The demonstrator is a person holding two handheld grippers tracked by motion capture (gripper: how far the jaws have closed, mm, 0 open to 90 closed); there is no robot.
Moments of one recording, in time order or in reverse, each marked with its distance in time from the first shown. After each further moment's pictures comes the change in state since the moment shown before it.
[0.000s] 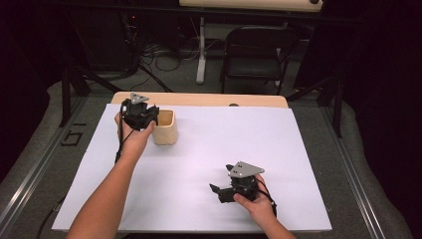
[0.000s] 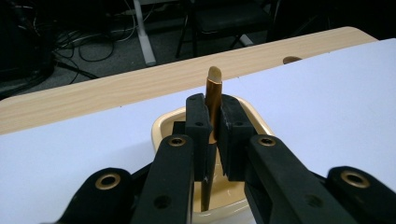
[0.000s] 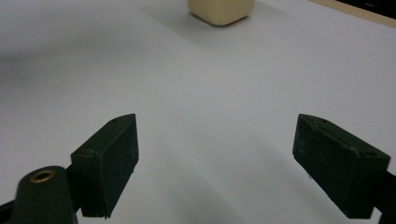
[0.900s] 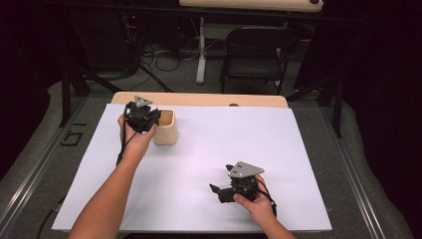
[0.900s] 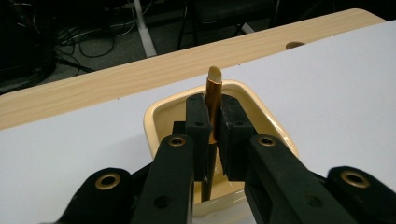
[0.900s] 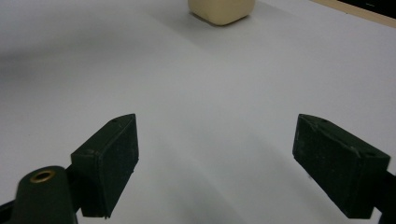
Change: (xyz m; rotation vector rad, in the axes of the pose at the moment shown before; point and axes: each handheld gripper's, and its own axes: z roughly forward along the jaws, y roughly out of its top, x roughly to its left) left arm -0.005 -0.007 0.007 0.030 0.008 0.032; right arm 0.000 0.000 0.000 0.002 0.000 -0.001
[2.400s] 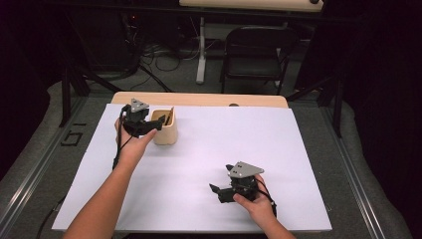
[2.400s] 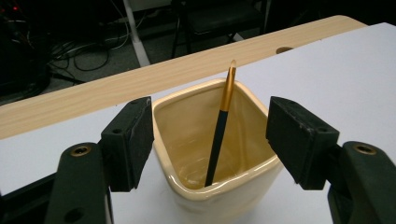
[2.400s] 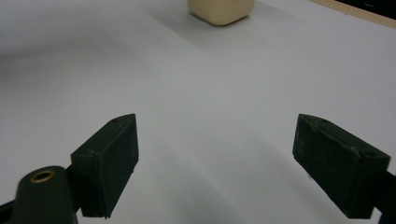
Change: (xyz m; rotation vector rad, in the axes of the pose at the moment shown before) left arm 0.005 -0.010 -0.010 -0.055 -0.038 0.031; right arm 0.000 0.000 0.000 0.000 -0.003 -0.002
